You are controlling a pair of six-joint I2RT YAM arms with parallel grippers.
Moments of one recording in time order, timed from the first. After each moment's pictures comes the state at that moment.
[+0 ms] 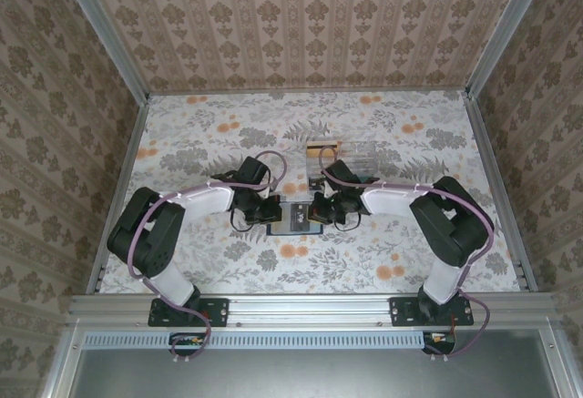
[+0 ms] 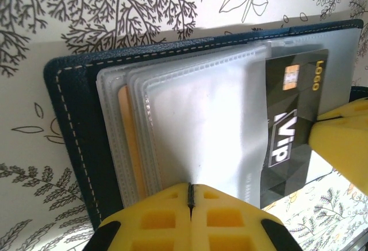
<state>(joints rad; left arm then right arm) -0.59 1.64 0.85 -0.43 0.42 -0.55 0.60 1.74 0.89 -0.20 -0.41 0.84</state>
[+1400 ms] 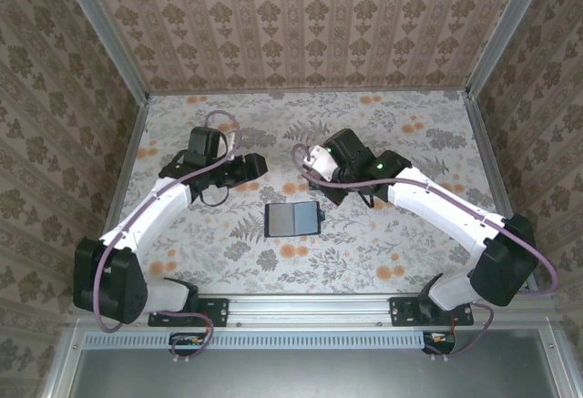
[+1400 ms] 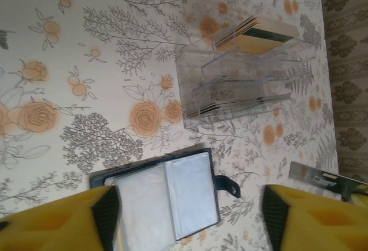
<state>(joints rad) -0.35 1.30 0.95 -0.45 0.49 -0.56 0.69 1.45 1.25 -0.74 0.04 -0.34</state>
